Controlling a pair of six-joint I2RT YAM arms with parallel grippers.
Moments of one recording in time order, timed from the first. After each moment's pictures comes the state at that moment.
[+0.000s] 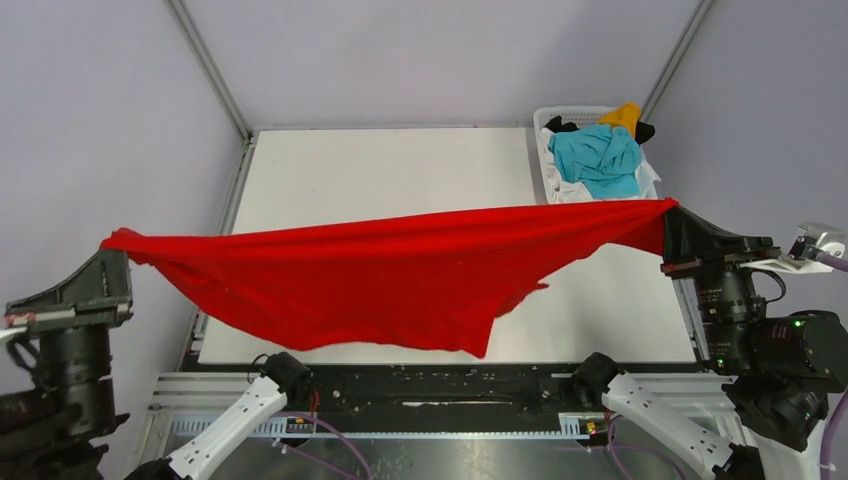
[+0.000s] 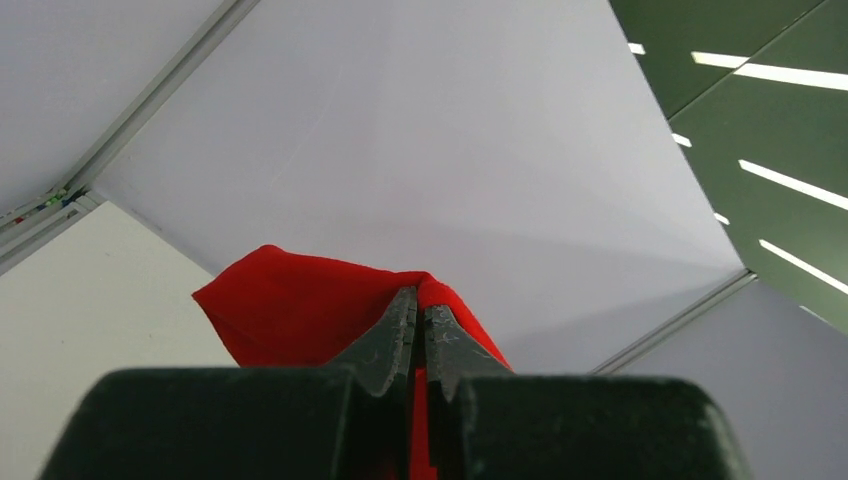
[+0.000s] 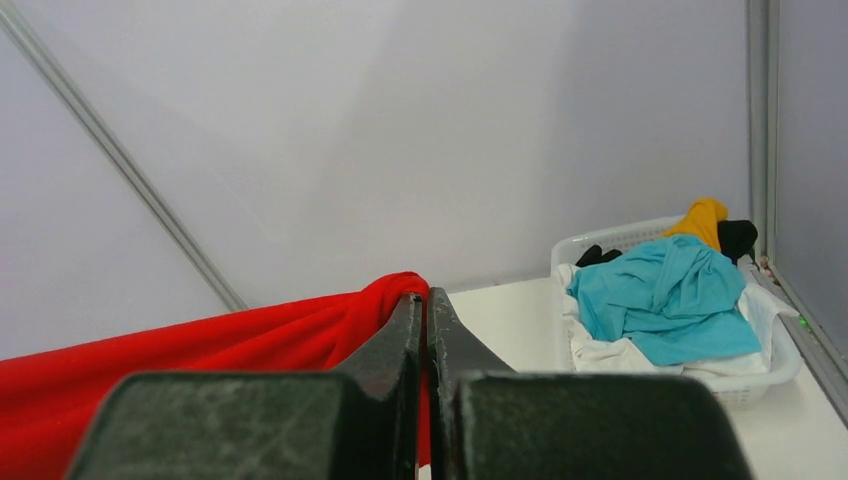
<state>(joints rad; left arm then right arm) -0.59 0.34 1.55 -0.73 -0.74 -0.62 0.73 0.42 1.28 -0.57 0.61 0.18</state>
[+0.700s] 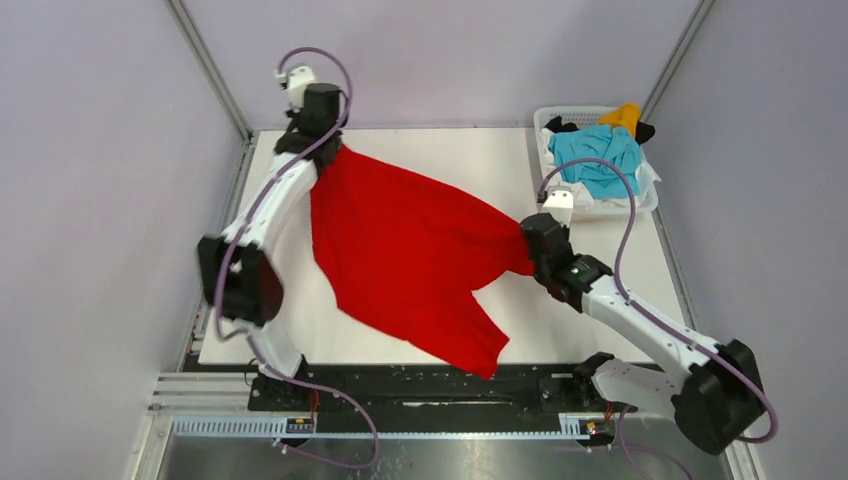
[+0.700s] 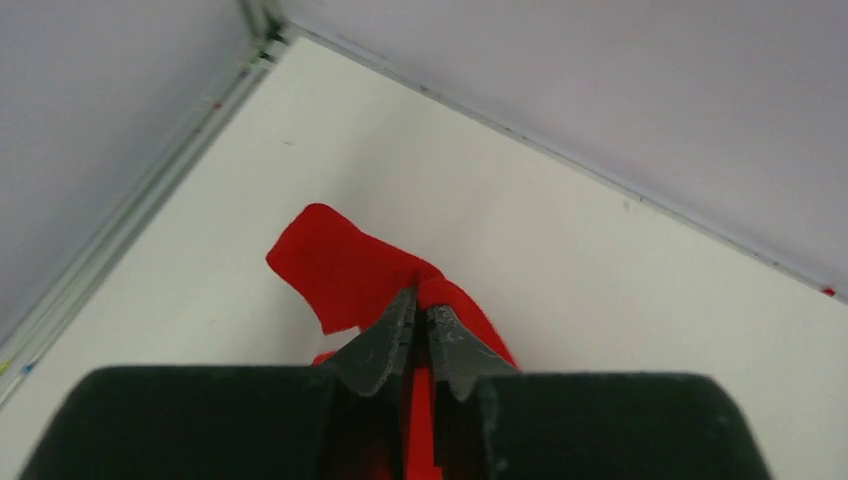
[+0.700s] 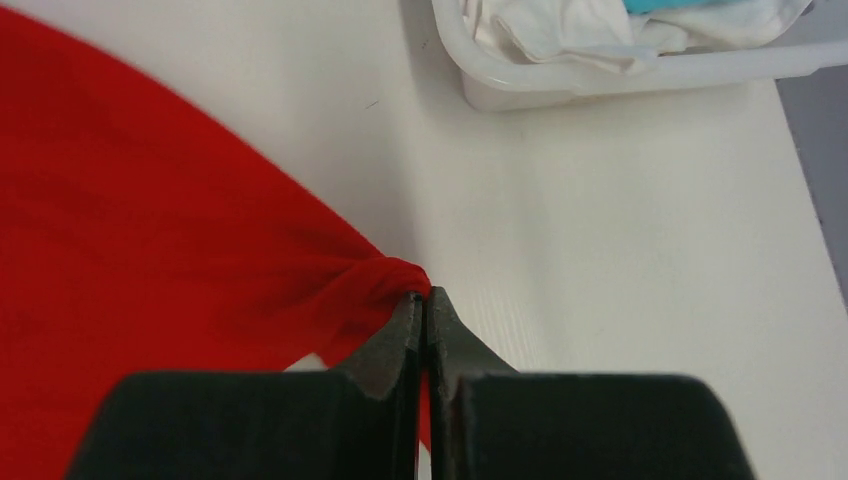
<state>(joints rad) -0.25 1.61 1.57 -0.40 -0.67 -0.43 0.61 1.03 0.72 -0.42 0.69 0.33</state>
